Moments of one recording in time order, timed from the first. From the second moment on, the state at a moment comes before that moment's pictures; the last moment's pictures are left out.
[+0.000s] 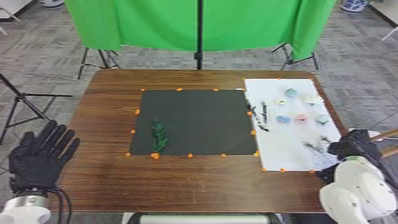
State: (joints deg) left arm 131.5 -70.1 -109.0 -122.2 12.9 10.4 9.5; right arm -111.3 -64.6 93.3 -120.9 -135.1 -4.9 54.3
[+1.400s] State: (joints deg) left arm 124.9 -66.5 -103.2 -120.9 7.0 12.5 5.1; right arm -88.4 -89.5 56.8 -102.0 -131.9 8.2 48.6
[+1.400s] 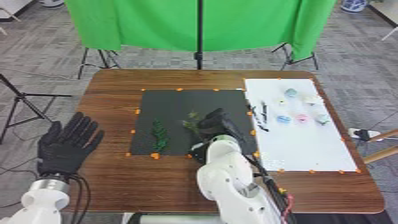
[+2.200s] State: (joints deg) left arm 122.6 -64.4 -101.8 -120.0 7.0 14.1 3.6; right arm -90.3 -92.9 52.2 -100.3 -137.7 6.4 47.8
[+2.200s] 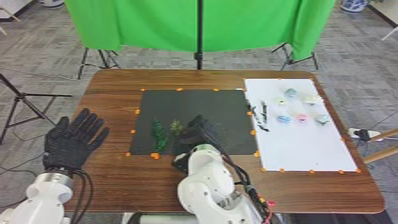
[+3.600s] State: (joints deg) left arm 123.8 -65.6 -101.8 -119.8 6.7 14.2 5.8; right arm -91.1 -88.1 53.1 -103.3 -141.6 10.1 41.6
